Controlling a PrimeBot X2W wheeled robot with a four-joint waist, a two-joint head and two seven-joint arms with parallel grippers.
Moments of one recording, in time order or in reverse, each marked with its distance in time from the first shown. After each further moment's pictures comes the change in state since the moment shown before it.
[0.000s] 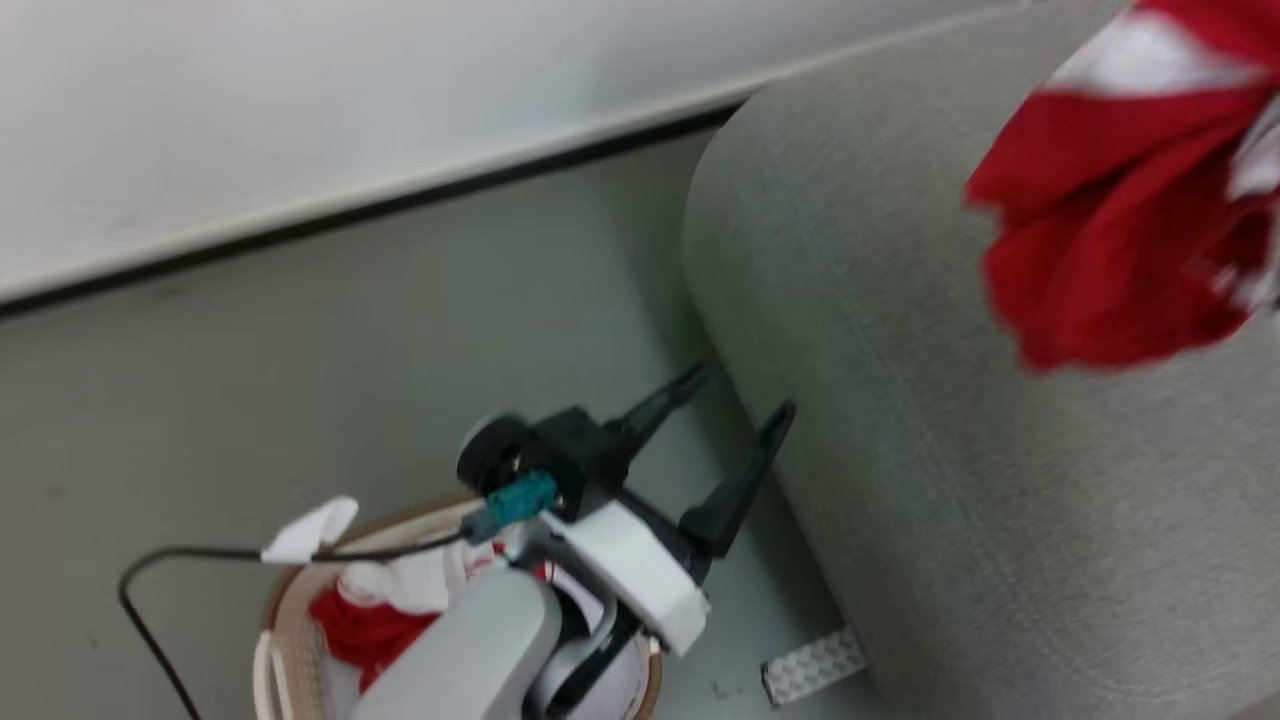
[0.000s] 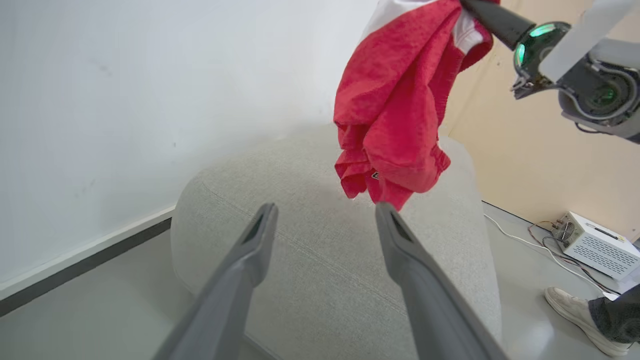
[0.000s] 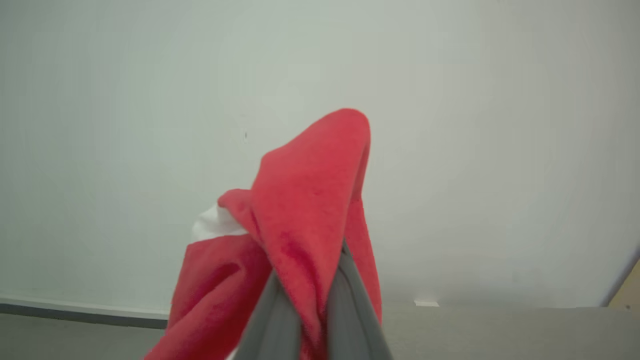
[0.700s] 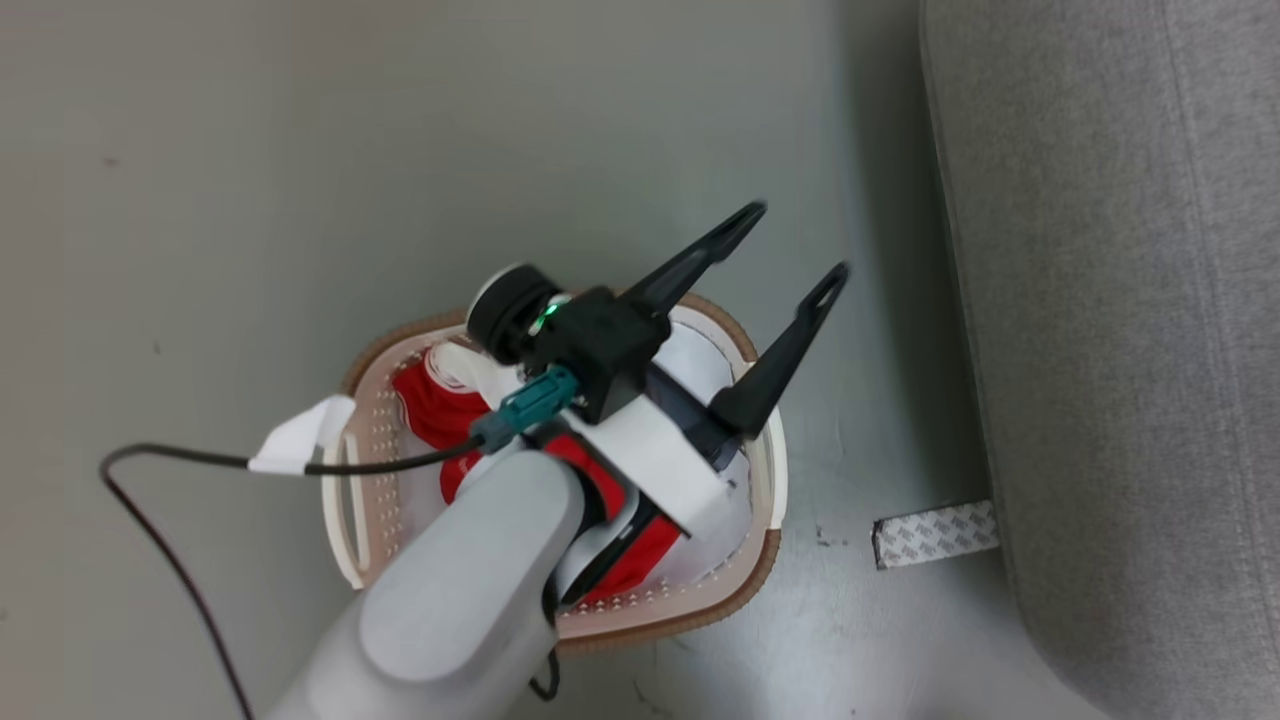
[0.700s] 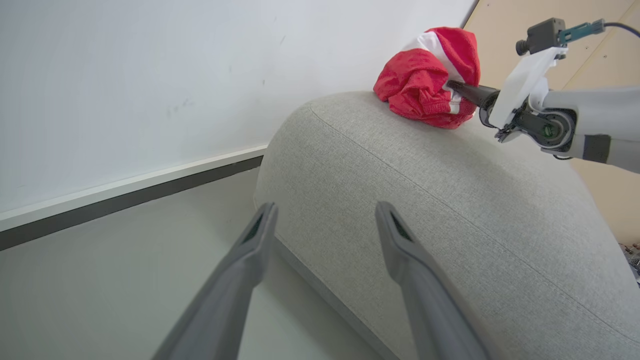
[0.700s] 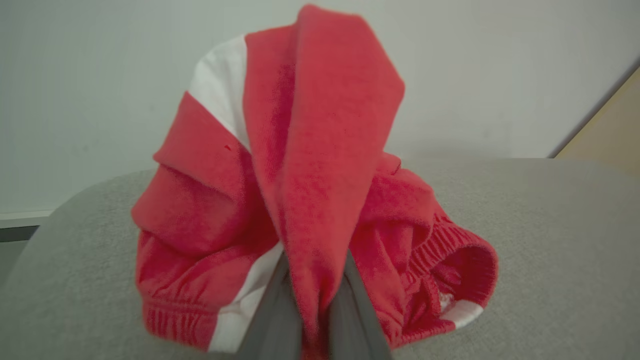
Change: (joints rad) left arm -0.258 -0.018 -0.029 0.058 0.049 -0.033 -0.081; right arm -0.311 0.133 -0.549 0.589 -0.487 0.000 0.000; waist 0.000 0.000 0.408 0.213
